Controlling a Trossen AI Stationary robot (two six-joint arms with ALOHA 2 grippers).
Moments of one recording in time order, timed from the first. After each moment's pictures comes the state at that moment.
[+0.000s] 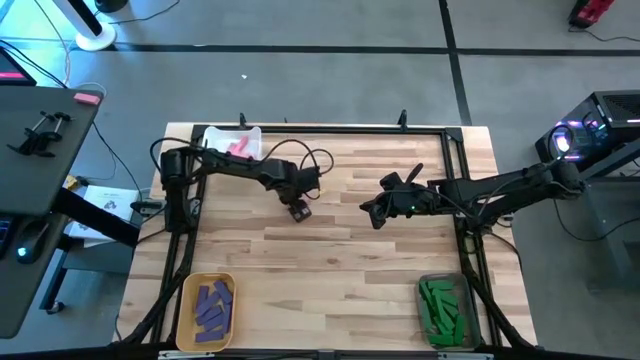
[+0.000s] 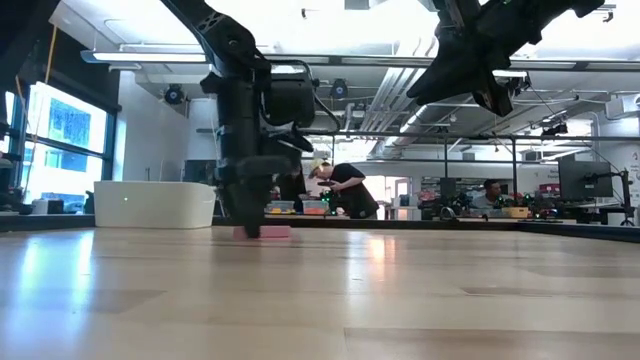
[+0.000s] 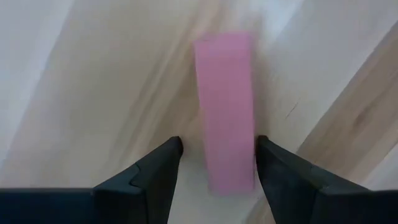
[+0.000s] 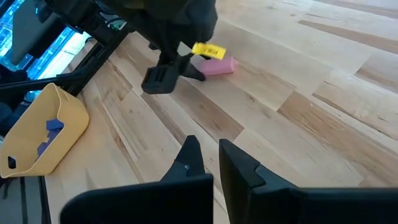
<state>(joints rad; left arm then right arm) 0.22 1.93 1.17 -0.72 -0.05 -0.33 0.10 1.17 0.78 -0.29 0.28 0.89</state>
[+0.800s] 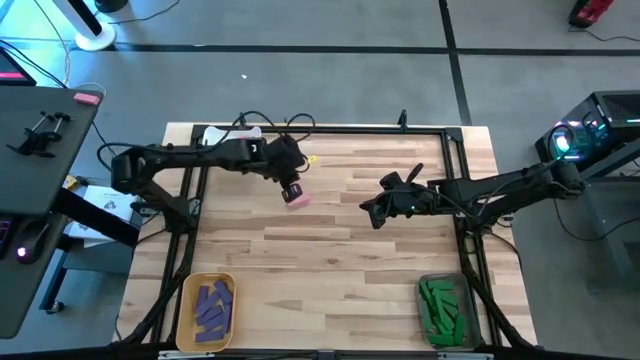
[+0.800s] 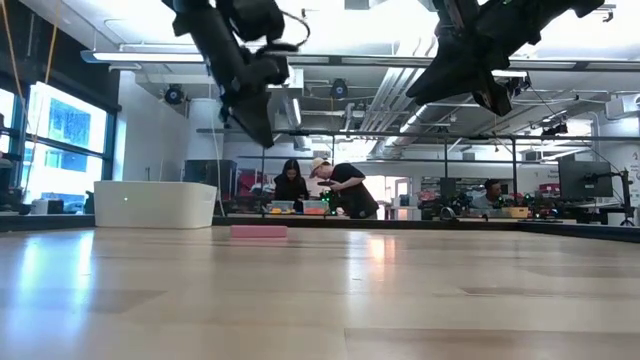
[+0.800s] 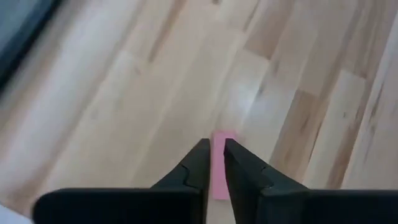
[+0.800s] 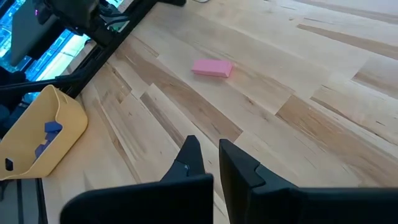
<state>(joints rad) 0.29 1.55 1.16 -0.63 -0.07 -0.11 0.10 1.17 0.78 -0.28 0.29 0.88</state>
